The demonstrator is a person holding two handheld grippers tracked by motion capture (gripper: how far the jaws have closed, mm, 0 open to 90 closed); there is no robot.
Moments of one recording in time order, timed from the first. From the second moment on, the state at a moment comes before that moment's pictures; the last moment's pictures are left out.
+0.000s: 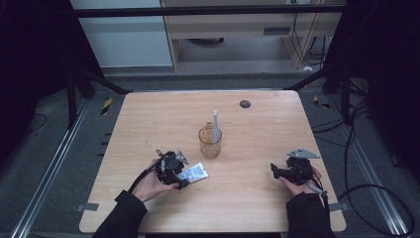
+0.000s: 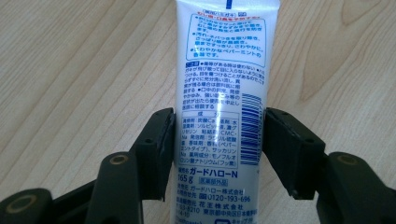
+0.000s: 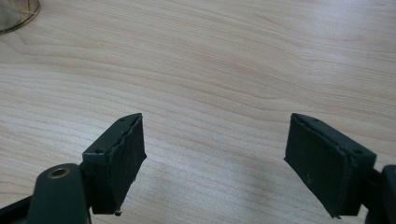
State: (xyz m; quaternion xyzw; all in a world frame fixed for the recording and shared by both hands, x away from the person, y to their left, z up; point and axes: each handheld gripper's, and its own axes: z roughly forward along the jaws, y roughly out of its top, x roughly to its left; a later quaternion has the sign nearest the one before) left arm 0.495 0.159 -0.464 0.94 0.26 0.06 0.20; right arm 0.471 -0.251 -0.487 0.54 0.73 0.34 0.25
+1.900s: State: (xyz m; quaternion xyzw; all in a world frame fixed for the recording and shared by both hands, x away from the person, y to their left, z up) left arm 0.489 0.207 -0.406 0.83 0.39 0.18 0.35; right arm 0.469 -0.254 -0.486 0.54 0.72 0.34 0.26
